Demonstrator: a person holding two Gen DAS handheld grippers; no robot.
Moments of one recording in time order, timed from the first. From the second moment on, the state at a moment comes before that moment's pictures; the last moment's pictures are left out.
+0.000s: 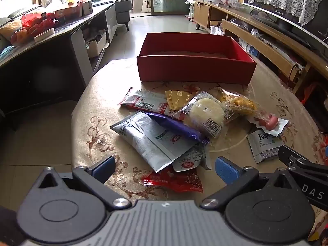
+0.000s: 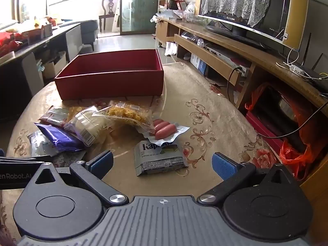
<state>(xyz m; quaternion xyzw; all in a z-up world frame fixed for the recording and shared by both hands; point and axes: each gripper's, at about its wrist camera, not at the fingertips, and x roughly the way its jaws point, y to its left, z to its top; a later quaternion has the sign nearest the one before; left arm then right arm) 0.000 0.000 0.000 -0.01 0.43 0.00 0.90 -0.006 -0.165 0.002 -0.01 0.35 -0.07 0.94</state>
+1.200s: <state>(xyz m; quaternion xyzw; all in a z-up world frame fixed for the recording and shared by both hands) 0.001 -0.002 -0.010 0.00 0.44 0.00 0.90 -0.001 -0.163 -0.008 -0.02 0.37 -0.07 0.93</state>
